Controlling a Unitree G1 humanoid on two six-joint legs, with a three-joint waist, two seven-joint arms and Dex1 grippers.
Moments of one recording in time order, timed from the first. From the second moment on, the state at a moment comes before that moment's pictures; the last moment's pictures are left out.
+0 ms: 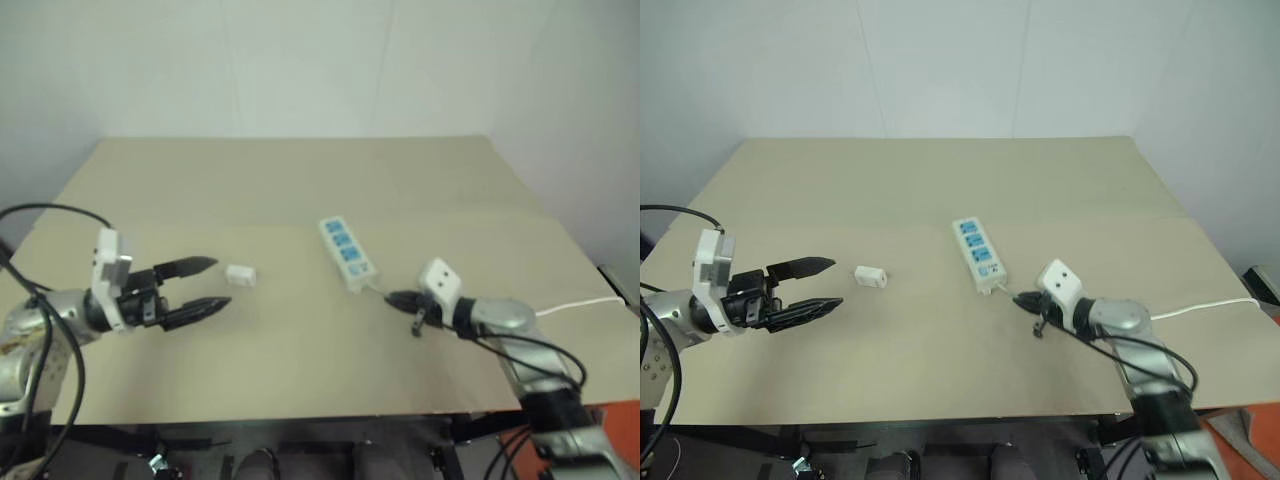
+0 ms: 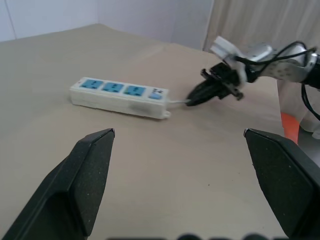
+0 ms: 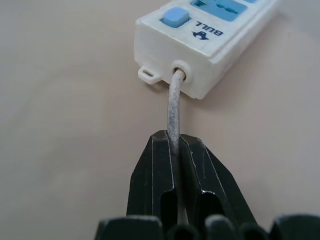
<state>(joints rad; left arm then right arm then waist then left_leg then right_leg) -0.21 0.83 0.34 -0.15 -0.75 0.50 -1.21 -0.32 -0.60 0.05 -0.06 0.10 0.35 0.92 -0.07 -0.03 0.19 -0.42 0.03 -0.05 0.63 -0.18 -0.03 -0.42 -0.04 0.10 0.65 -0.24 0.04</state>
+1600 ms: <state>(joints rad) -0.35 0.77 0.22 -0.06 -0.69 0.46 -1.22 -0.20 -0.14 0.09 -0.02 0.07 0.19 0.35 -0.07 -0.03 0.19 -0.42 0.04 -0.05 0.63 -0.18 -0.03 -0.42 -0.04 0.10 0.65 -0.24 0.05</state>
